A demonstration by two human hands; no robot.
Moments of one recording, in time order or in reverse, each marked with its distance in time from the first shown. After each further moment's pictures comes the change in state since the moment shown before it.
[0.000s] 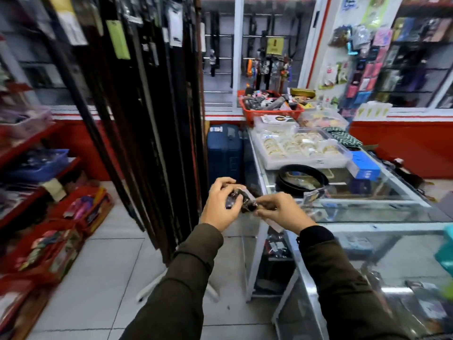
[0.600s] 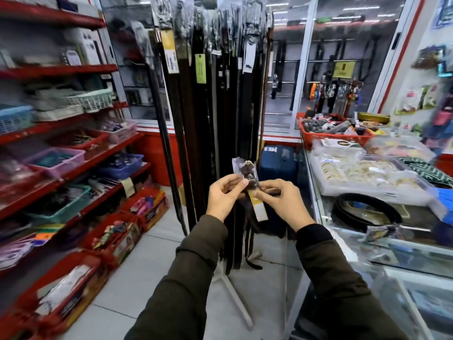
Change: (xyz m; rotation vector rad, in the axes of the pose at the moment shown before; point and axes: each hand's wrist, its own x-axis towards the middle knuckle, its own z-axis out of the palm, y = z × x) left_hand 0.004 0.010 -0.109 -0.664 0.402 -0.361; right_hand 0.066 -0.094 0.056 0.284 0.144 -0.275
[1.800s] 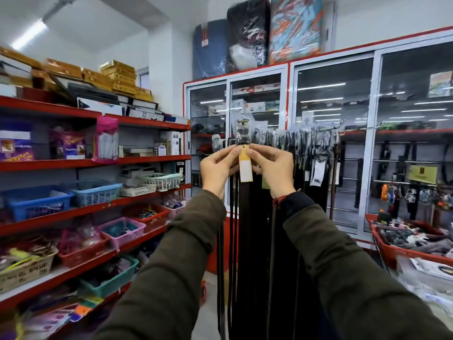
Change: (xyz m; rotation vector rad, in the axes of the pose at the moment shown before) left_hand 0.162 0.270 -0.077 -0.174 0.221 0.449; right_hand 0.238 -0.260 0.074 0.706 0.041 -0.342
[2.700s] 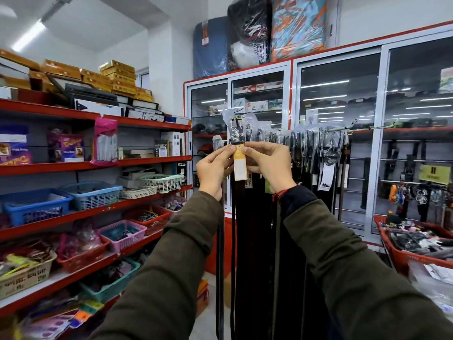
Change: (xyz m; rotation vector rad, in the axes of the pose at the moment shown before) left_hand 0.039 -0.010 -0.007 -0.078 0.108 -0.088; right_hand 0.035 0.006 0.015 -0.023 -0.041 0.100
